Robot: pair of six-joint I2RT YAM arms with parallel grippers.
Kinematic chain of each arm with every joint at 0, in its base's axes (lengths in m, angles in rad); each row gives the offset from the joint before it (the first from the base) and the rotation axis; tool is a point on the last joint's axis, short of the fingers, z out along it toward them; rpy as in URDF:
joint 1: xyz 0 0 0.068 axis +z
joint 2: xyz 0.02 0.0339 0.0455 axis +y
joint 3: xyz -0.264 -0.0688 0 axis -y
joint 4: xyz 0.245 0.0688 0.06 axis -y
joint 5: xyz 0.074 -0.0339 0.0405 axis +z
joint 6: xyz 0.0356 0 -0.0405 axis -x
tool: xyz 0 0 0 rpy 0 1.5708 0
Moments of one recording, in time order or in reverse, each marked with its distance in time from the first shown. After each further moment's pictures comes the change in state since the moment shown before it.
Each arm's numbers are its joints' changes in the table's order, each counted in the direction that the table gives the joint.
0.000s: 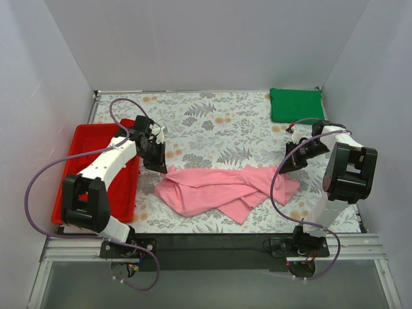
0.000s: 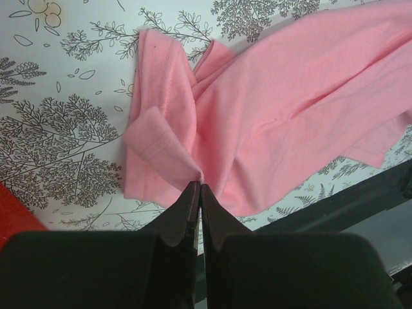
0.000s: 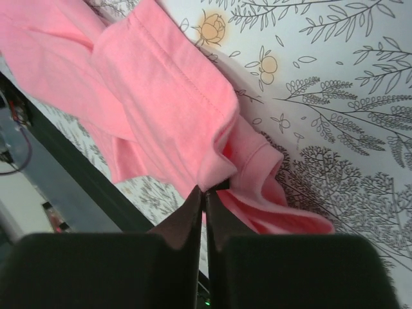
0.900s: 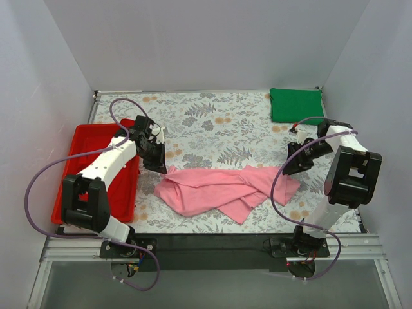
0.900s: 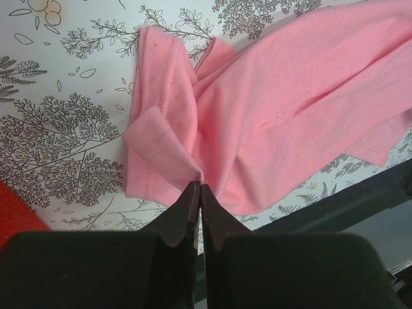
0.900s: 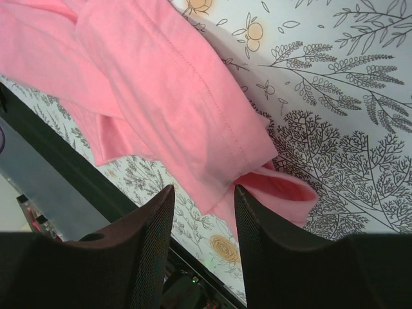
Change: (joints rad) left arm 0.000 0.000 0.000 -0.007 0.000 -0.009; right arm -0.032 -0.043 0.021 -0.080 -0.056 0.084
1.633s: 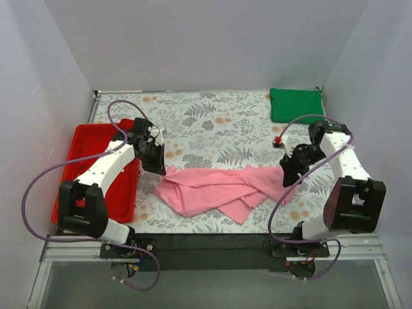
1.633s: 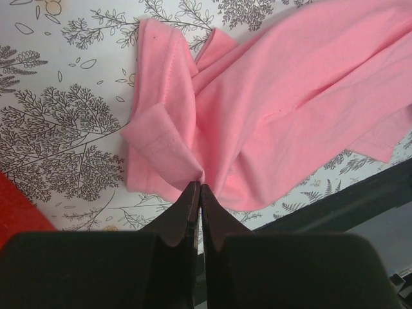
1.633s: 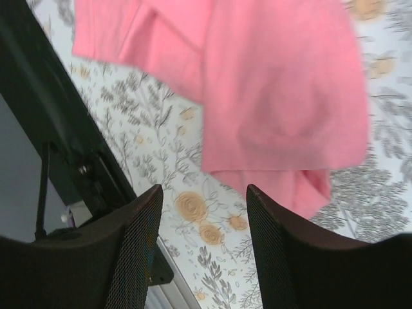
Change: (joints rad) left arm 0.000 -0.062 -0.037 0.012 0.008 -0.009; right arm 0.182 -0.306 -0.088 -0.236 -0.077 0.611
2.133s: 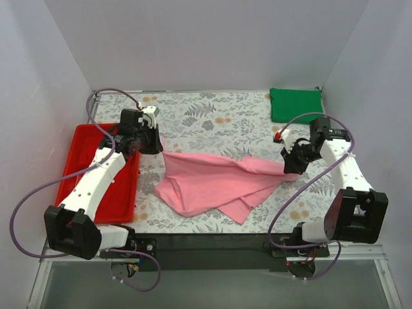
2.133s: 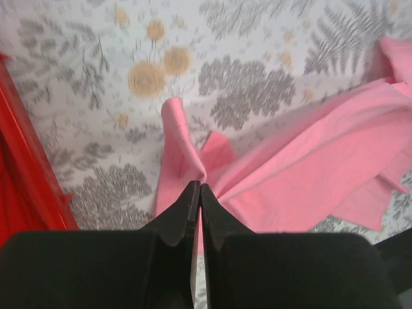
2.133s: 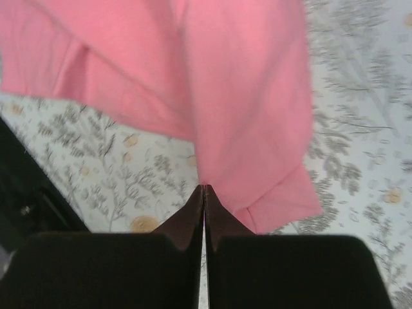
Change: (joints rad) left arm -0.002 -0.144 0.076 0.212 0.134 0.013; right arm -0.022 -0.064 -0.005 0.282 -0.021 -0.173
